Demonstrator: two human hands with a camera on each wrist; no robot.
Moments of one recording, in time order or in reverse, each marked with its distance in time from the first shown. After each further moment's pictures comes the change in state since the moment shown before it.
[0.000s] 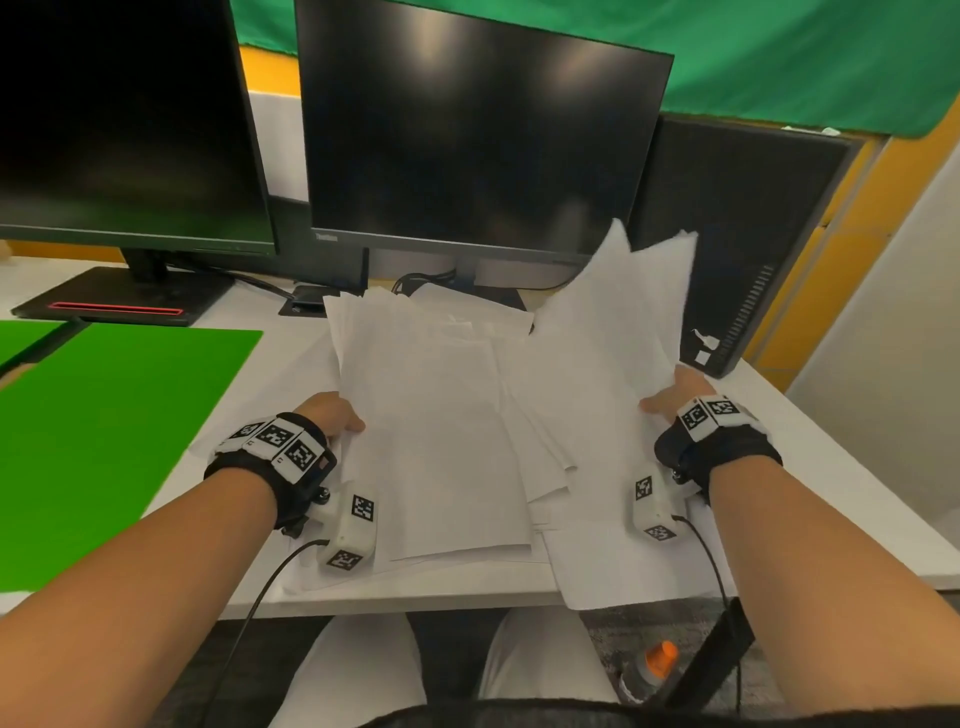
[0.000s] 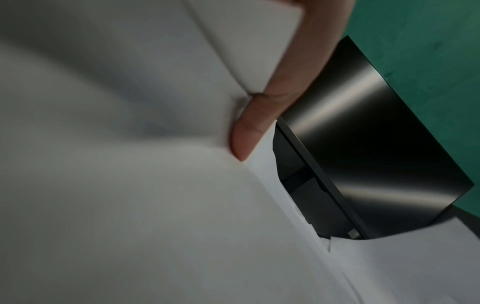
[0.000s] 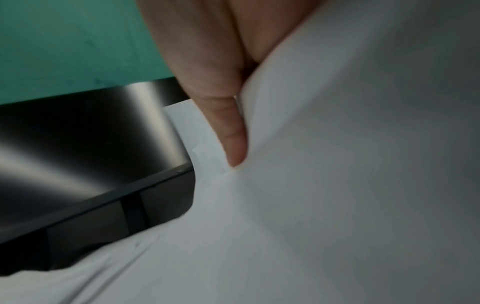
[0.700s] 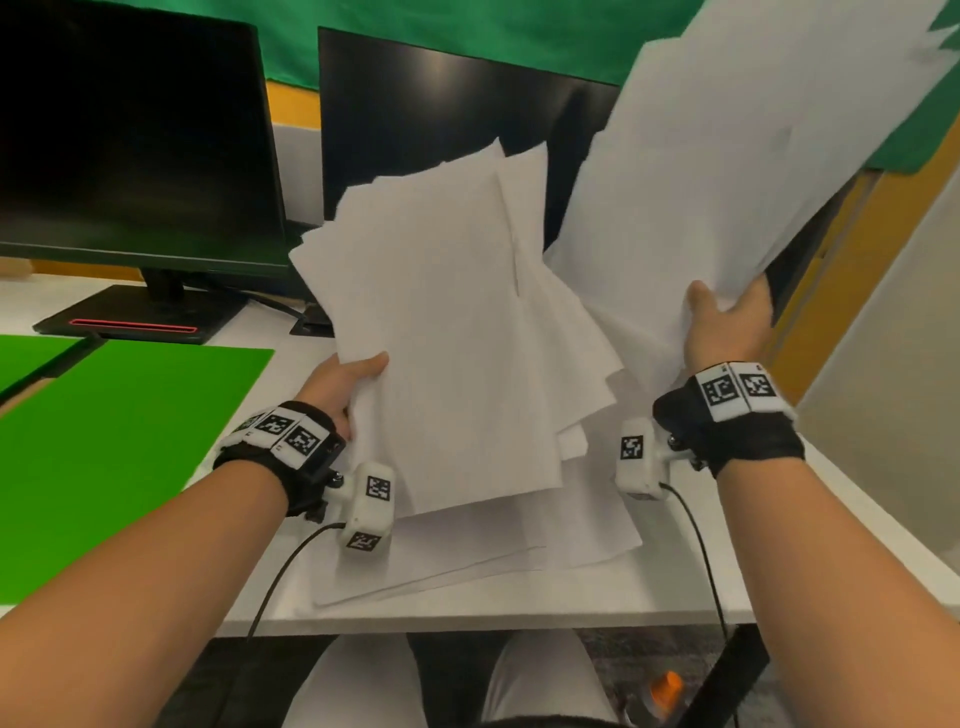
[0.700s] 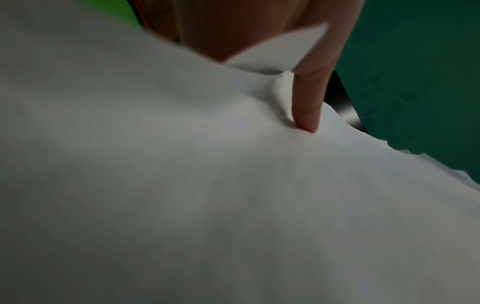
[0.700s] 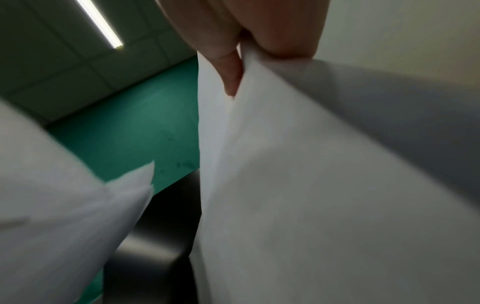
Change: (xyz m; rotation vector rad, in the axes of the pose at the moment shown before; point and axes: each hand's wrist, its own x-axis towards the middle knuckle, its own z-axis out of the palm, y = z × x) left_hand -0.050 0.042 -0.013 -0.829 -0.133 0.238; right_hand -0.032 -0.063 -0.052 0.827 0.642 -0.299
